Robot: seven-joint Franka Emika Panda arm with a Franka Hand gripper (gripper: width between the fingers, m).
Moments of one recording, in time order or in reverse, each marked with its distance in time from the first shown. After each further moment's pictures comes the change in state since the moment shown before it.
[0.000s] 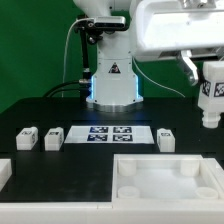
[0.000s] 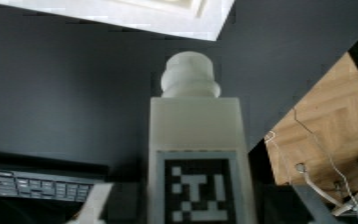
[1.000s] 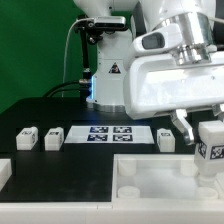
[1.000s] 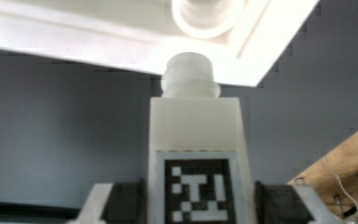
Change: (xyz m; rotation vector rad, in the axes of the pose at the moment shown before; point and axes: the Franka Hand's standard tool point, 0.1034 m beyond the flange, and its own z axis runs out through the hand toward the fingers) arm -0.021 0.018 0.080 0.019 -0.022 -0.007
